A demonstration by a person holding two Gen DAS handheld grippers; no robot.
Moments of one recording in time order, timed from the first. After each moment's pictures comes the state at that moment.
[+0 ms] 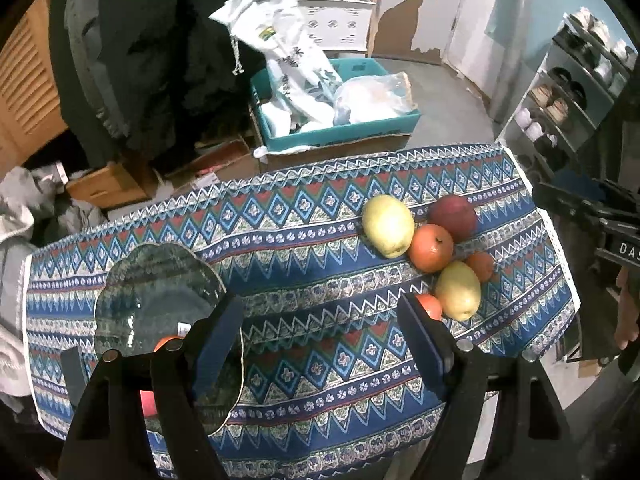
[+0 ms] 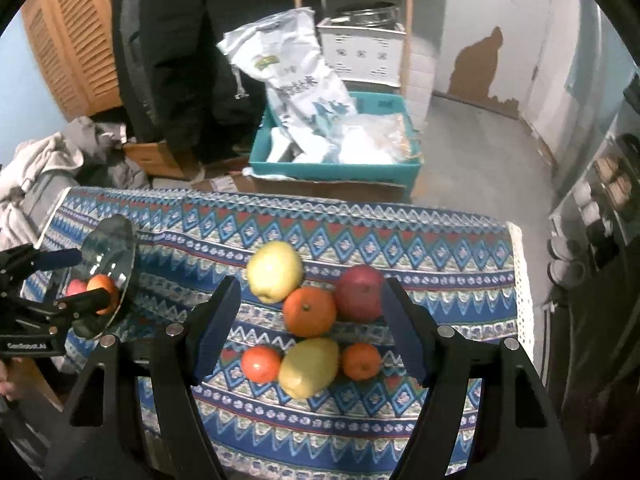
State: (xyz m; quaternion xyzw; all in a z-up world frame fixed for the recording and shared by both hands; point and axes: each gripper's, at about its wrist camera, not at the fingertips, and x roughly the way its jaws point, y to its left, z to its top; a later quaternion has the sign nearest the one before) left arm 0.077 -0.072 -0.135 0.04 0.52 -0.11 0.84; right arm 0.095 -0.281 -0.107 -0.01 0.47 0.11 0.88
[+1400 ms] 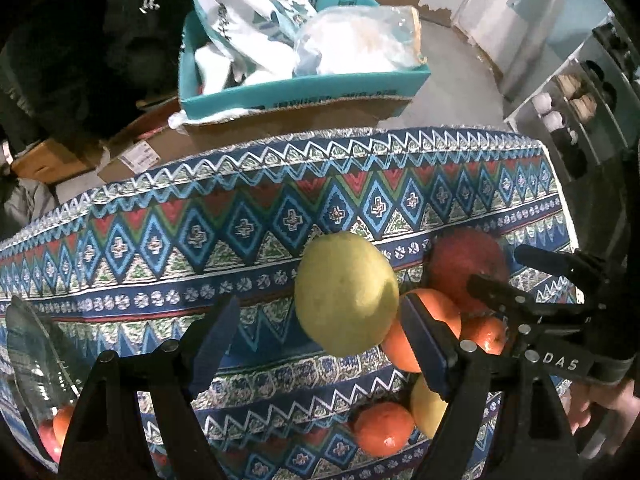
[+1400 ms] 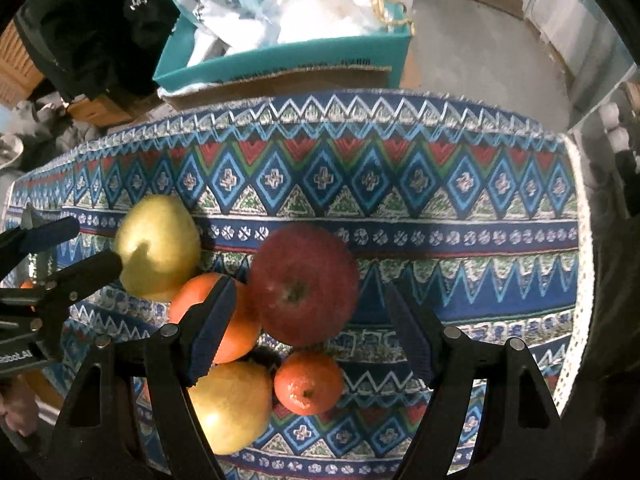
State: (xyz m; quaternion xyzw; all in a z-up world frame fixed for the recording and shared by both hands) left arm 0.203 -0.163 -0.250 0.00 0.62 -0.11 0.78; right arm 0.195 -0.326 -0.256 0.02 0.63 0.08 0.77
